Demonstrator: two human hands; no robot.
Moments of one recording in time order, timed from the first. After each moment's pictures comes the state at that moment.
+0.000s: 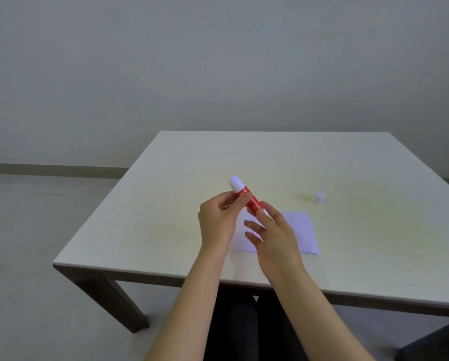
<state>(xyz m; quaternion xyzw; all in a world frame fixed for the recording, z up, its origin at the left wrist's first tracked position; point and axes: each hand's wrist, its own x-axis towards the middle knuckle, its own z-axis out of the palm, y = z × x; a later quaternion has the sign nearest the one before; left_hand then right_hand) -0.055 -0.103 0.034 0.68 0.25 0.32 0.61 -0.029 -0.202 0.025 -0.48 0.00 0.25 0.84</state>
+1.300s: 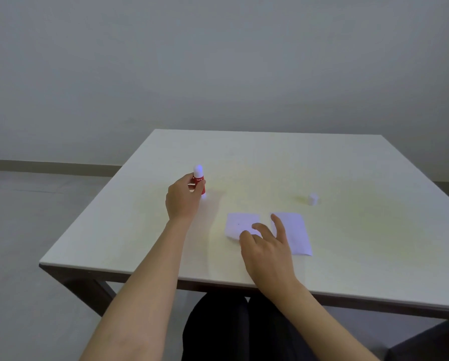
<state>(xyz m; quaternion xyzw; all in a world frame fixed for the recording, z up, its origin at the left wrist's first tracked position) -0.017 -0.002 -0.004 0.81 0.32 0.34 0.36 -0.026 -0.220 -0.013 -0.84 -0.43 -0.32 0.11</state>
